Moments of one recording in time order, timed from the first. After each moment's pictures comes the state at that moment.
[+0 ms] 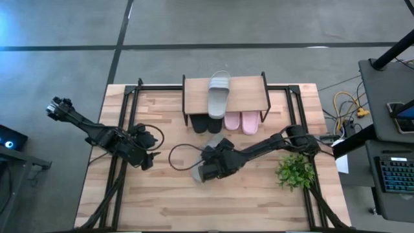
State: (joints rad) left arm -0.52 0.86 0.77 -0.94 -0.53 -0.69; right arm 0.30 2.17 1.68 -0.86 0.65 0.84
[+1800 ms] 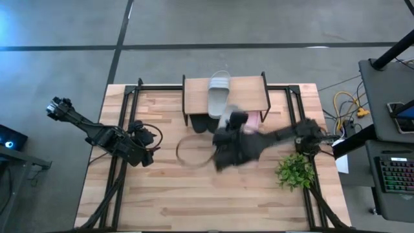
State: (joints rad) left arm -0.52 0.85 0.77 -0.98 -0.63 -0.70; right arm 0.31 1.99 2.03 -1.57 1.06 0.40
